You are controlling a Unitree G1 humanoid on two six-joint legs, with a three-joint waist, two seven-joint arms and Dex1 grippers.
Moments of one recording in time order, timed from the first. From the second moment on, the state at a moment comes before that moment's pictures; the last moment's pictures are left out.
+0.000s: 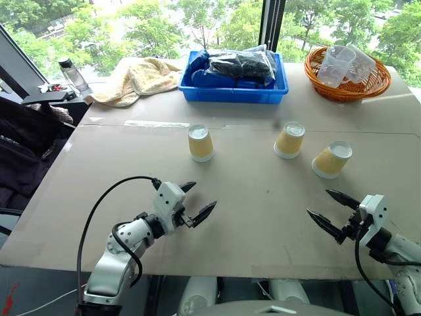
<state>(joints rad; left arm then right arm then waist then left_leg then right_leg) 0.15 0.48 -0.01 -0.29 -0.28 0.16 -0.70 0.26 -0.50 -0.21 -0.11 0.46 -0.03 0.92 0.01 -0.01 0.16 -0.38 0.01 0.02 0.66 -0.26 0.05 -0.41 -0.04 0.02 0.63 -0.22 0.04</state>
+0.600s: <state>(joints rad) 0.17 0.48 0.00 -0.29 -0.30 0.12 -0.70 0.24 -0.52 -0.21 -0.08 0.45 -0.01 0.93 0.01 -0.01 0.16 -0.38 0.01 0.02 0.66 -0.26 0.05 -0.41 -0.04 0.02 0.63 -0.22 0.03</state>
